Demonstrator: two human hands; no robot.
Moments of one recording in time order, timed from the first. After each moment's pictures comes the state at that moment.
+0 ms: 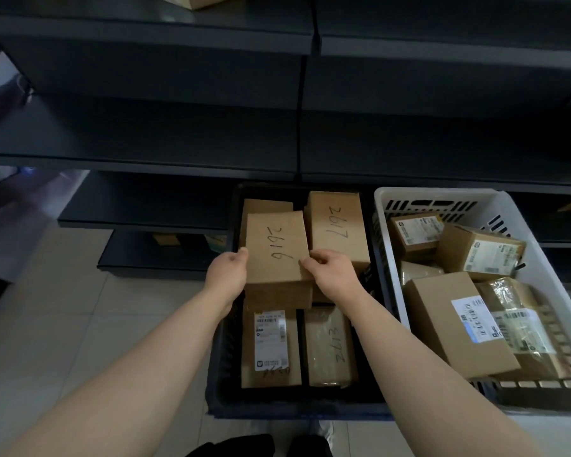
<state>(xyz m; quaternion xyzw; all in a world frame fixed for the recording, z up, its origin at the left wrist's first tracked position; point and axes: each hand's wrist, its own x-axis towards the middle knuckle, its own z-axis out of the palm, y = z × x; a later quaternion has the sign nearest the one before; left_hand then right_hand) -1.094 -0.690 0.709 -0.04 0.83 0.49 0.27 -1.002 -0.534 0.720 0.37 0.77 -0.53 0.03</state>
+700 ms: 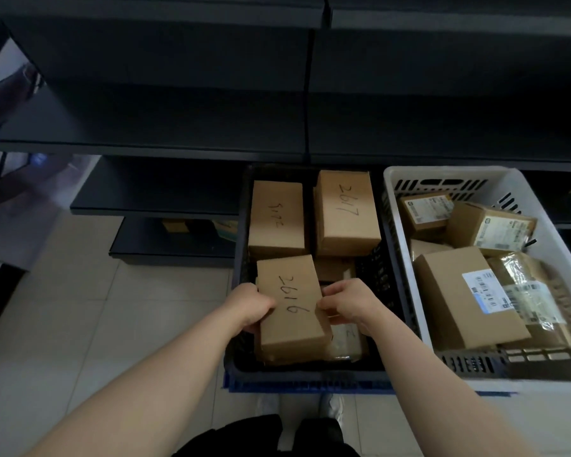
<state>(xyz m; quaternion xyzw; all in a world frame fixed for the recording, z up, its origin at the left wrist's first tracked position) -1.047 -0.728 0.676 0.03 0.83 0.33 0.45 -0.942 -0.552 0.679 0.43 0.67 -0.57 0.18</state>
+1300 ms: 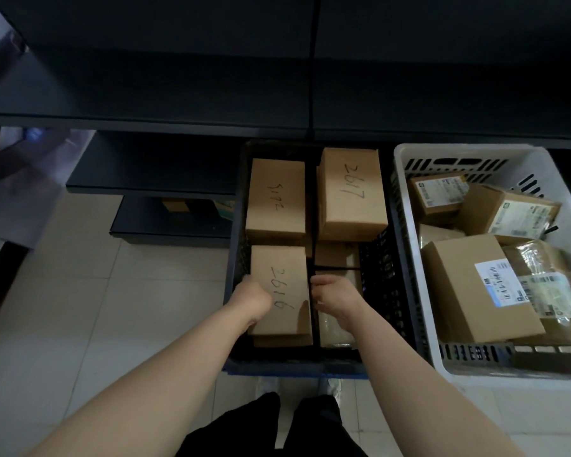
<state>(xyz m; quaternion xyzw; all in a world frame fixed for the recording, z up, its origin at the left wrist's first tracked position) -1.039 -0.717 0.635 0.00 0.86 0.29 0.43 -0.954 -0.566 0.623 0.47 0.61 -0.61 0.17</state>
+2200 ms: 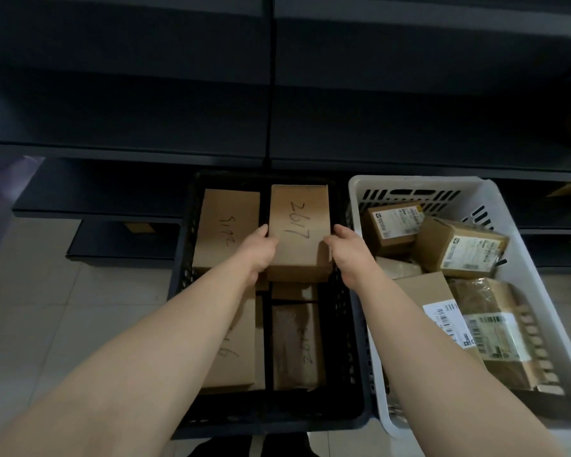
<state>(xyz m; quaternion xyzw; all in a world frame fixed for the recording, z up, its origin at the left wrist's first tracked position) -1.095 -0.561 0.692 -0.02 0.76 0.50 0.42 -1.003 -0.427 0.702 0.47 0.61 -0.64 0.00</state>
